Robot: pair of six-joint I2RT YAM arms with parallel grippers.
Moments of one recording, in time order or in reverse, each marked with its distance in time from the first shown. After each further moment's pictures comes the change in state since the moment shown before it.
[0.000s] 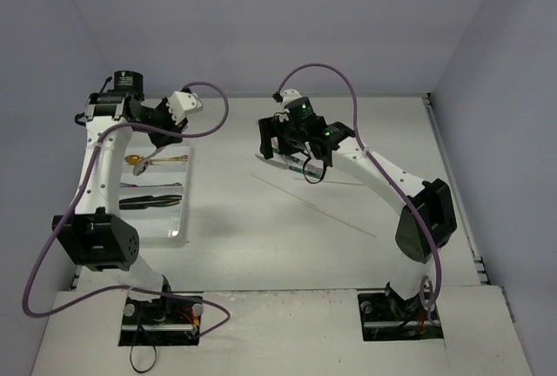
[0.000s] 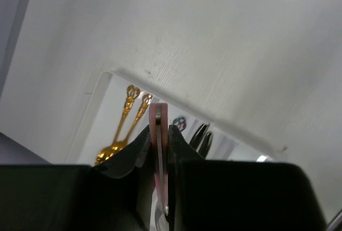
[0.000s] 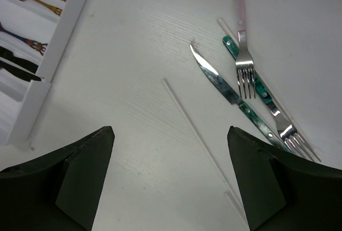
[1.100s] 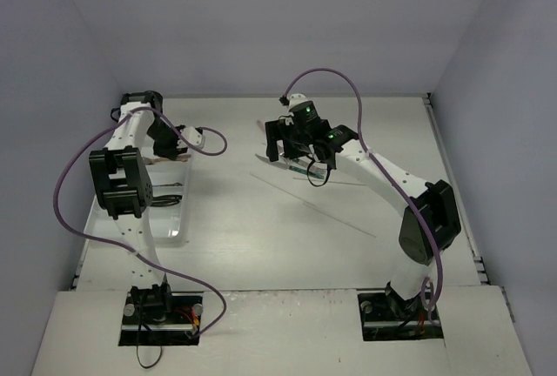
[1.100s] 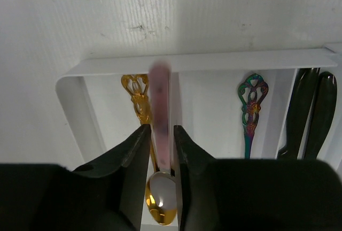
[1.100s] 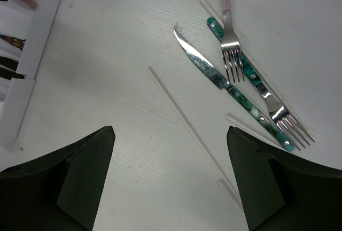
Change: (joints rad) left arm 0.057 0.528 0.117 -0.051 -0.189 0.717; right arm -0.029 -0.026 -0.067 -0.001 0.019 0.030
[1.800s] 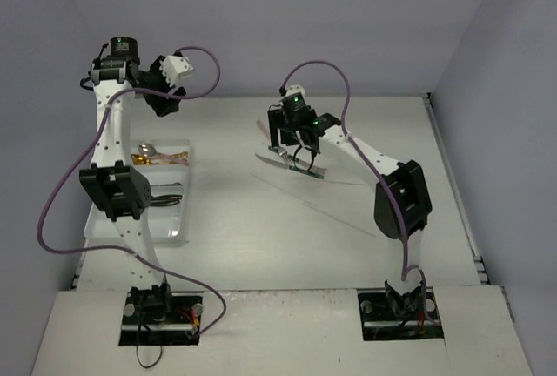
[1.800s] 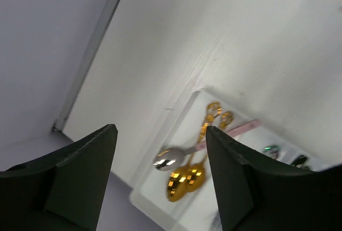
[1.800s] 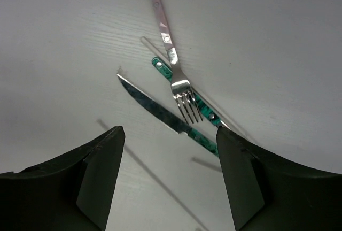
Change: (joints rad) left arm 0.009 -0.016 0.527 0.000 0.165 -0.645; right arm -0.033 0.224 0.196 -0.021 0.165 0.007
